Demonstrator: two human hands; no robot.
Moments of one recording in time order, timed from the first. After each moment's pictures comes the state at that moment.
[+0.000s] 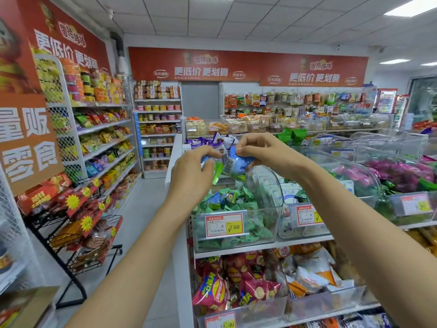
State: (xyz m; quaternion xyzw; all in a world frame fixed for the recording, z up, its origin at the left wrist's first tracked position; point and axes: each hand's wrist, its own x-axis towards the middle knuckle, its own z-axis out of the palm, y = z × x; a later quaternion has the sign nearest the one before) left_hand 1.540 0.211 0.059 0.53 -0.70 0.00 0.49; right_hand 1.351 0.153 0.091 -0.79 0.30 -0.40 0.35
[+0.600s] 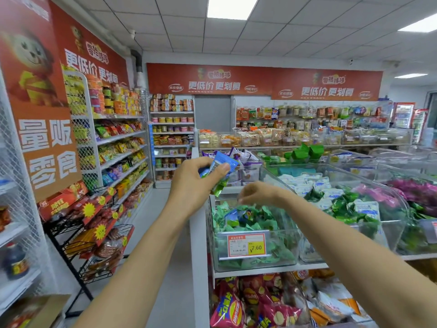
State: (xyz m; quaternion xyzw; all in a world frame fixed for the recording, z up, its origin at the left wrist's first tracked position) left_hand 1.585 0.203 0.069 0.43 -0.70 -0.13 0.56; right_hand 1.390 0.067 0.033 -0.81 0.51 -0.15 0.26
